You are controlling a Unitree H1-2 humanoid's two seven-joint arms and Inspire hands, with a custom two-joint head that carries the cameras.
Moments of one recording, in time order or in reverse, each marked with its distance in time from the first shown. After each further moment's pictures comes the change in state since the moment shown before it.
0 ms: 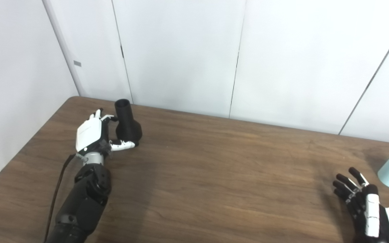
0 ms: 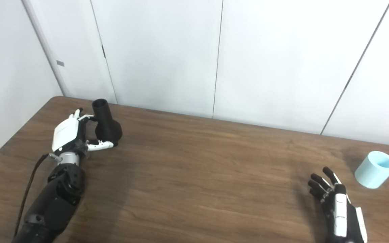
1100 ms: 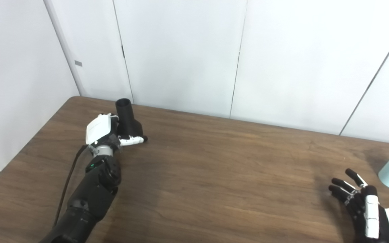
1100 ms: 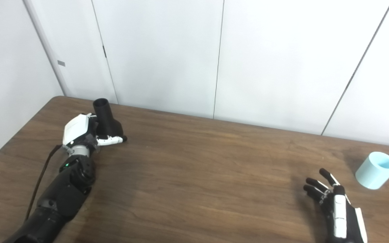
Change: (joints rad) left arm -0.095 0.011 -0.123 0.096 -0.001 0.110 -0.005; right arm 0.005 -0.009 0.010 -0.003 -0.003 0.001 0.001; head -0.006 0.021
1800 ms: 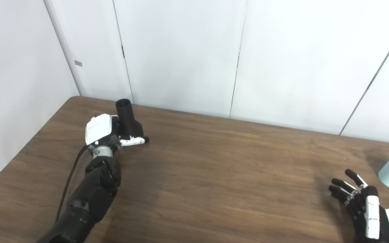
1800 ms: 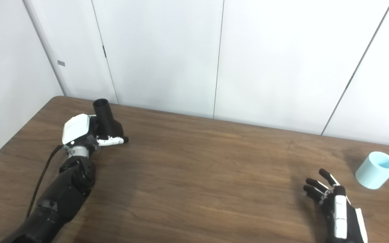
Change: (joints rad) left arm 0.000 0.010 -0.034 0.014 0.034 0.010 0.026; right arm 0.003 0.000 -0.001 -0.004 0.009 0.006 0.001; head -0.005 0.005
